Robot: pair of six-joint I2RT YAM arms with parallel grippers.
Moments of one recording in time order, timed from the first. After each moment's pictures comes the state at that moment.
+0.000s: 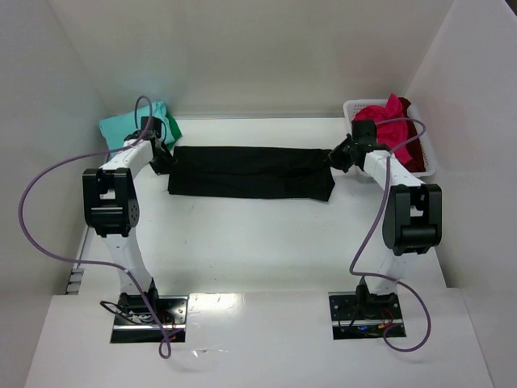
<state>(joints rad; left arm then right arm) 0.06 1.99 1.51 -0.59 -0.05 -0.52 0.02 1.73 1.25 -0.35 -0.15 0.87</state>
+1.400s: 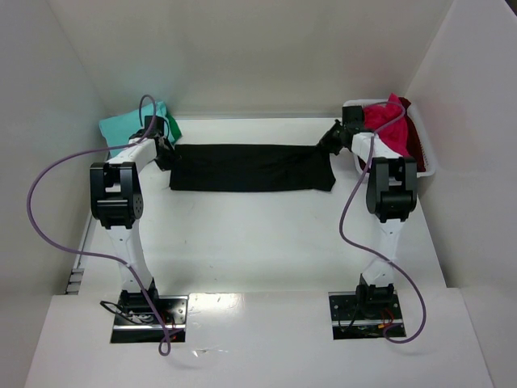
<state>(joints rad) 0.06 2.12 1.60 -0.52 0.01 -0.53 0.02 2.15 1.65 -0.30 -0.22 0.78</state>
